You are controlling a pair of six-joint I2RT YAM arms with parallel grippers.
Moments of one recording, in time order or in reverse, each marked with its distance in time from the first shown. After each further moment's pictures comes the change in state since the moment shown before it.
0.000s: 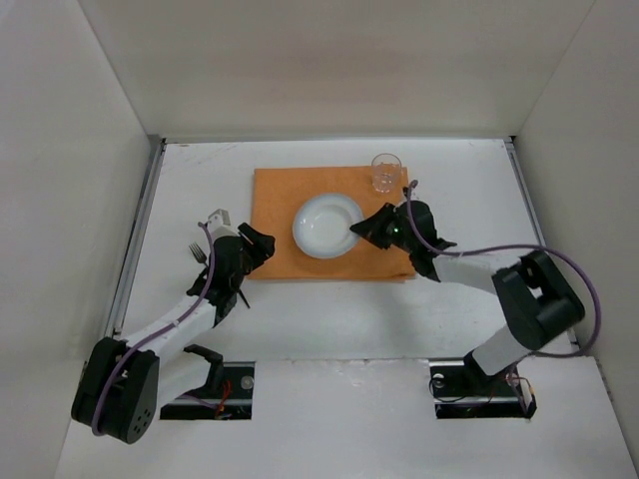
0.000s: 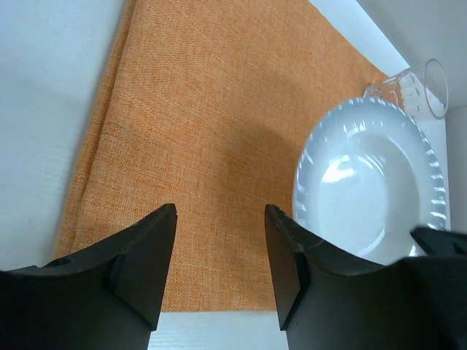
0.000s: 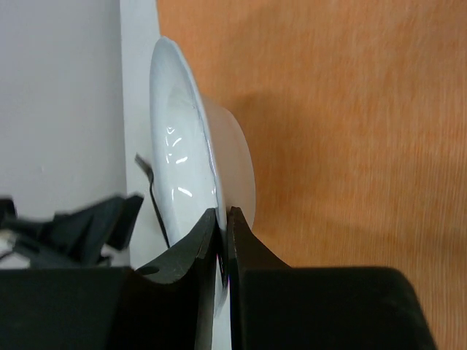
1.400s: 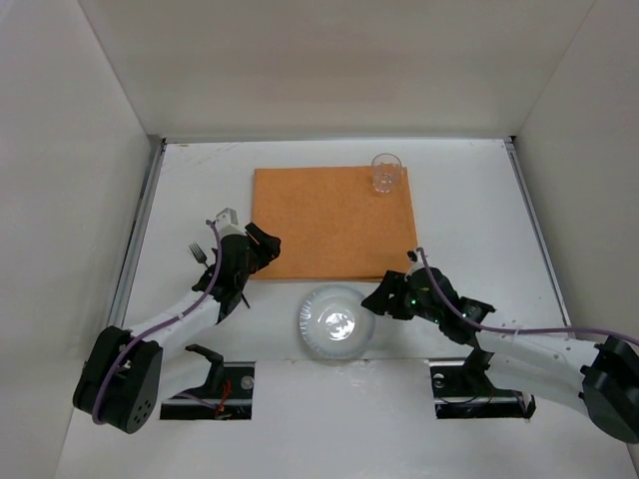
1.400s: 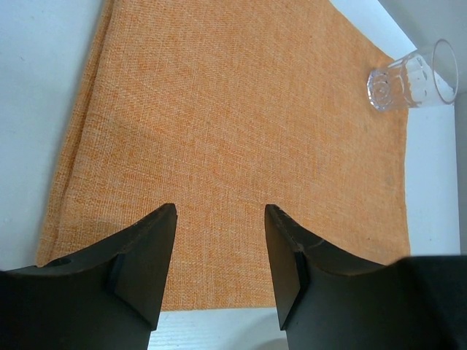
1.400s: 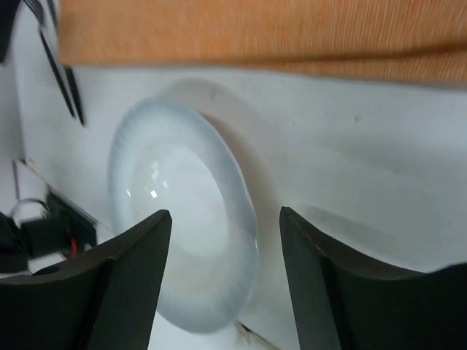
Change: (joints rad) left arm -0.036 0.047 0.023 0.000 -0.006 0.005; right arm 0.267 -0.568 -0.367 -0.399 0.159 -0.095
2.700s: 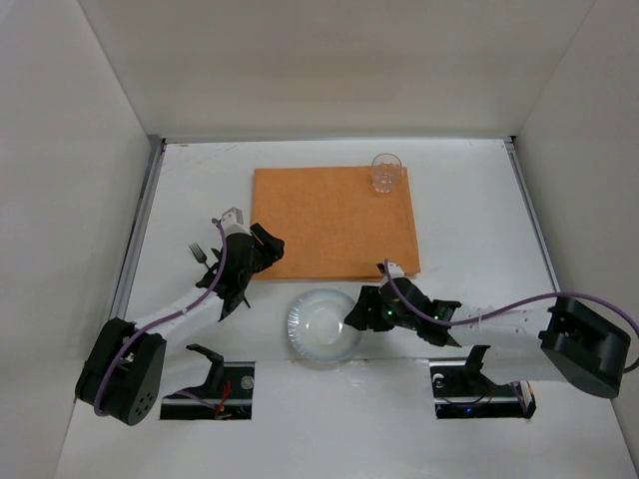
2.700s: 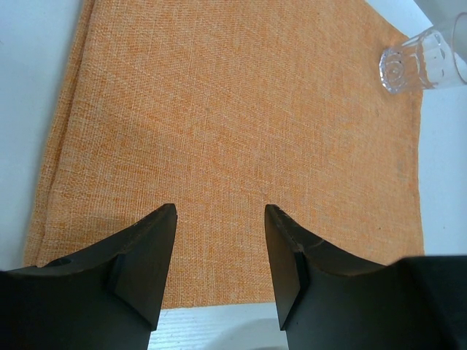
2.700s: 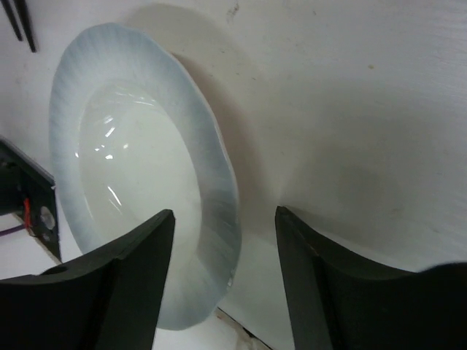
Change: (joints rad) left arm -0.024 0.049 0.018 -0.007 0.003 0.012; right arm 0.209 0.245 0.021 0.112 0.055 -0.001
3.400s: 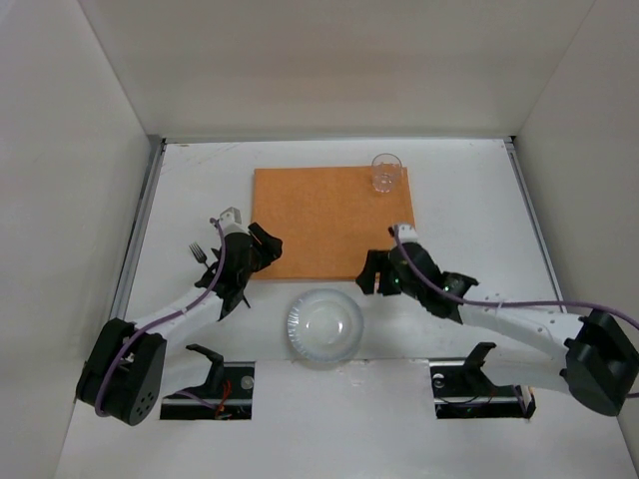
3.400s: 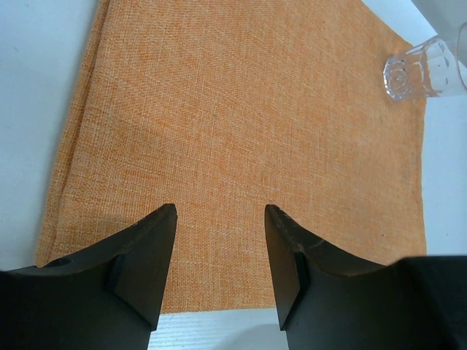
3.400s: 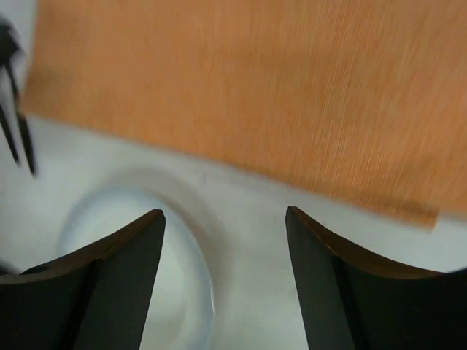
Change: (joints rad) left arm 0.017 0.000 0.000 0.000 -0.002 0.003; right arm -0.249 -0.023 0.331 -0.252 0.139 -0.308
